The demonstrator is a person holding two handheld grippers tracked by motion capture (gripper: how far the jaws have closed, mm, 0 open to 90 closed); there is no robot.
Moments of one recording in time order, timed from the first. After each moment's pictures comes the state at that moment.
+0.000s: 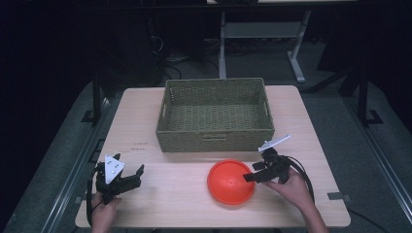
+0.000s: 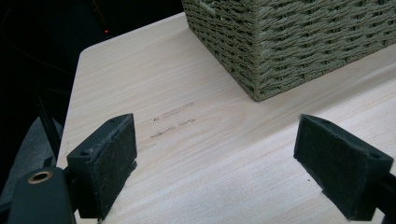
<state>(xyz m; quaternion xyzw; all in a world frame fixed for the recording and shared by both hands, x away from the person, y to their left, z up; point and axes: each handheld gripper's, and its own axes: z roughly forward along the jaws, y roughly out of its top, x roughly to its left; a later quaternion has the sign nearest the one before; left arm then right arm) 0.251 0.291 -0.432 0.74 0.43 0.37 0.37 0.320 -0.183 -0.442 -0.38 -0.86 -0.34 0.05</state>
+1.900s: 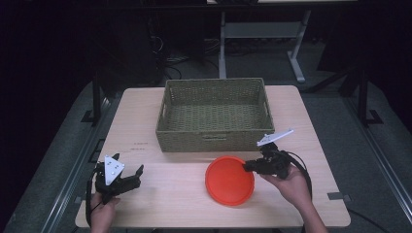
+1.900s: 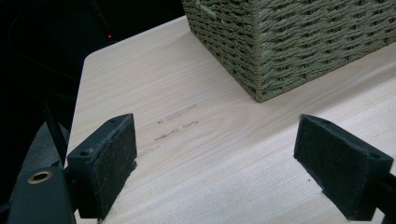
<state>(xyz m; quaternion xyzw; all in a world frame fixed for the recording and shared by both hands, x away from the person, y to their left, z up) 0.249 0.291 -0.431 0.74 0.42 0.38 0.37 0.303 -0.168 -0.390 -0.38 -0.85 -0.37 0.01</state>
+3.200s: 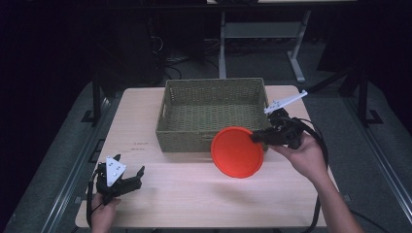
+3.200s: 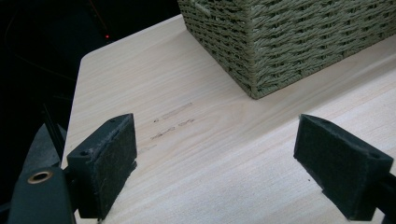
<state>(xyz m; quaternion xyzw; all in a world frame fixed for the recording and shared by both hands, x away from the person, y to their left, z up) 0.247 0.289 -0.432 0.74 0.42 0.38 0.36 0.325 -0.173 -0.286 -0.36 -0.86 -0.36 -0.06</state>
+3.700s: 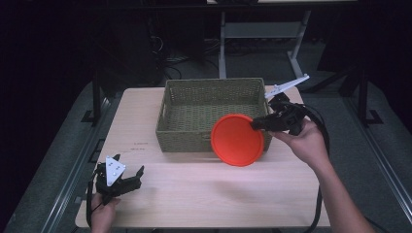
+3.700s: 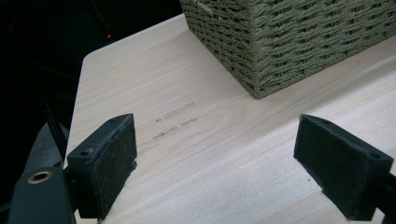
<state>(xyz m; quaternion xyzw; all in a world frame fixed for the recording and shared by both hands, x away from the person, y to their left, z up) 0.248 0.290 -0.432 0.74 0.42 0.38 0.36 0.343 -0.173 -0.260 -0.36 -0.85 -0.36 -0.07</state>
